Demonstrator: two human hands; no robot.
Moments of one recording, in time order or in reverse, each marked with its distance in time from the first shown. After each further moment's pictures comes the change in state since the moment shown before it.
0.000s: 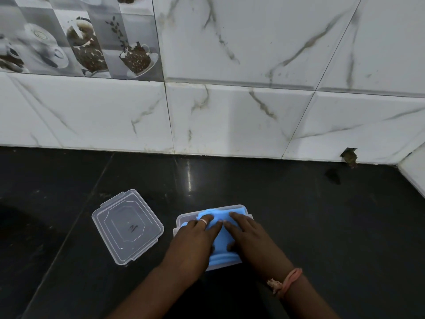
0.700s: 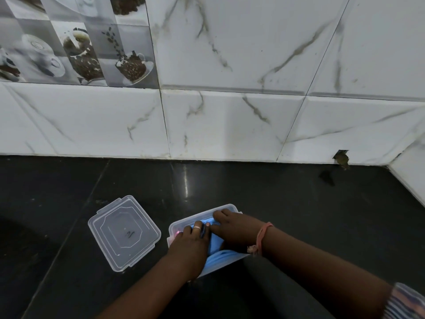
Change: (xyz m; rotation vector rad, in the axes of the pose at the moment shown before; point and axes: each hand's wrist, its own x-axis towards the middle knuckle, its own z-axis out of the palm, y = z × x) left_hand 0.016 -0.009 0.014 0.197 -0.246 -0.012; right_hand 0.058 0.009 -0.012 -0.200 -0.402 -0.302
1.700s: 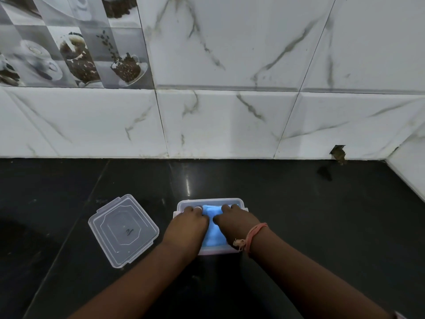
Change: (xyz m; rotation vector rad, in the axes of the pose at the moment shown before) left_hand 0.007 0.003 -0.032 0.130 0.160 -0.046; right_hand -0.010 -0.018 -0.016 0.116 -0.059 0.360
